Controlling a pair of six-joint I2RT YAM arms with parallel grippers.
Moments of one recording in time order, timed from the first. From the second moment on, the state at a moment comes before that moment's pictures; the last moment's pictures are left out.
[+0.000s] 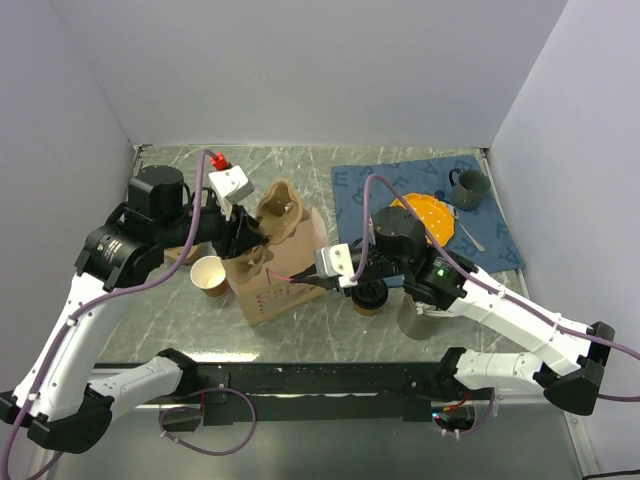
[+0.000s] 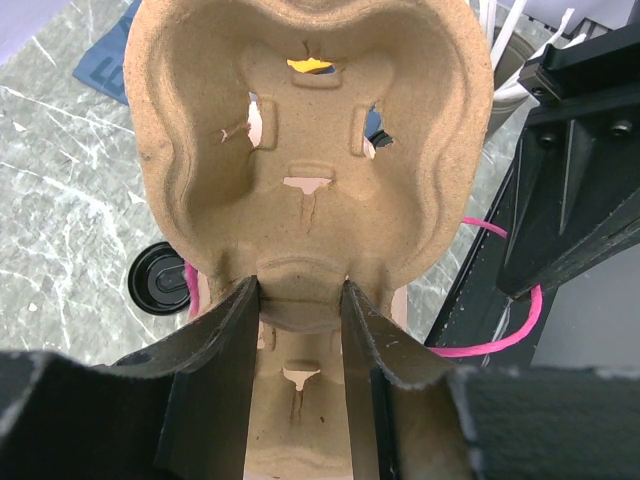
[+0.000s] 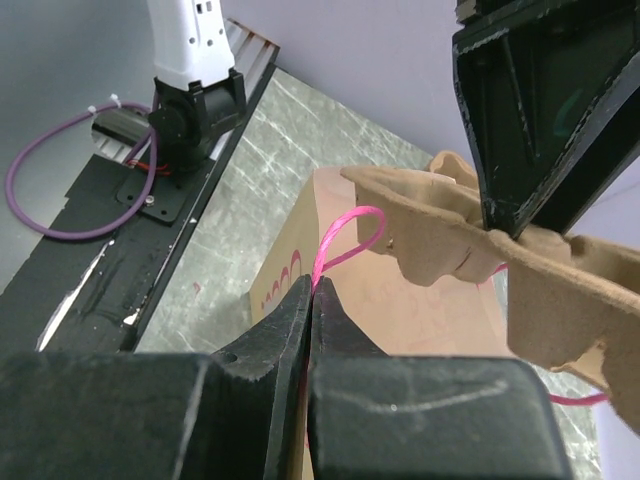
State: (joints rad) left arm -0.48 1.03 1.46 -0.88 0.55 0.17; right arm 0.97 1.10 1.13 -0.25 -0.73 -0.62
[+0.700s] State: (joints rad) left arm -0.54 1.09 1.46 -0.93 0.45 0.21; right arm 0.97 1.10 1.12 -0.22 -0.72 -0.62
